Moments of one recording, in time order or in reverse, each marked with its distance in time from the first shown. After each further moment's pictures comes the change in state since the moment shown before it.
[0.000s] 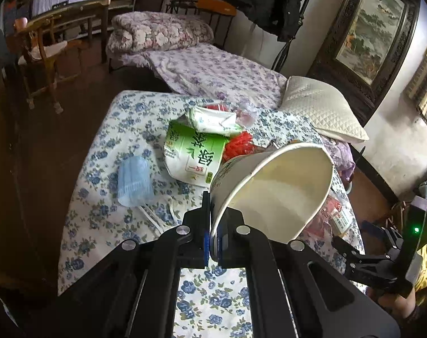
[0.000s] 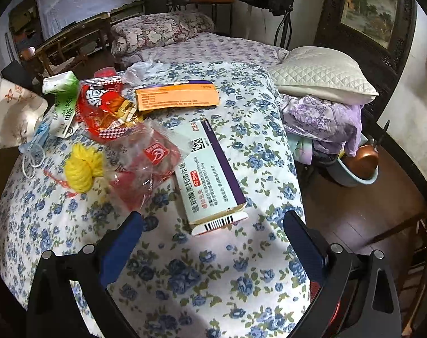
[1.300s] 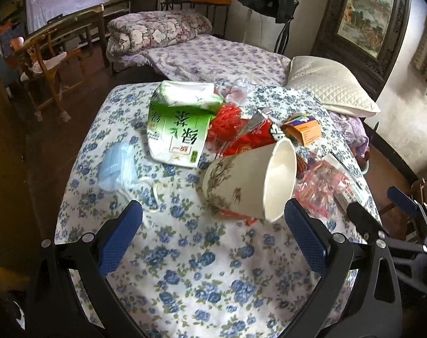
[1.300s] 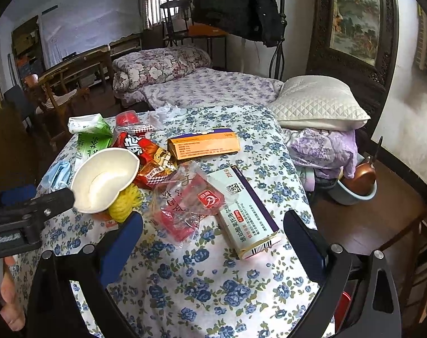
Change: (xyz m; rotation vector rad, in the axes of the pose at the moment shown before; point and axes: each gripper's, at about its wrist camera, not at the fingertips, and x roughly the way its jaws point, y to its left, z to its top) left arm 0.021 -0.041 -0.023 0.101 0.029 0.113; right arm -0.045 0.038 0.008 0.054 -0.188 0.002
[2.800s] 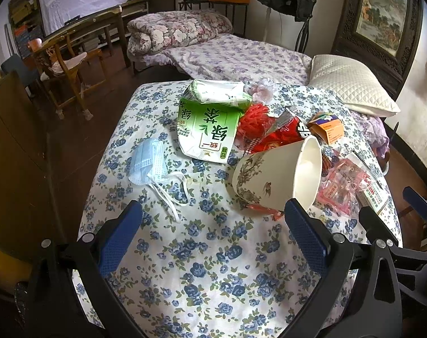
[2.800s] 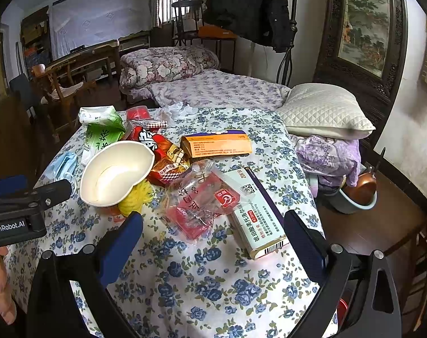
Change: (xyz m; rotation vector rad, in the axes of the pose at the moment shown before) left arm -0.010 0.013 -0.005 -0.021 0.008 0.114; right arm 0.000 0.019 -0.006 -0.055 -0.017 -0.002
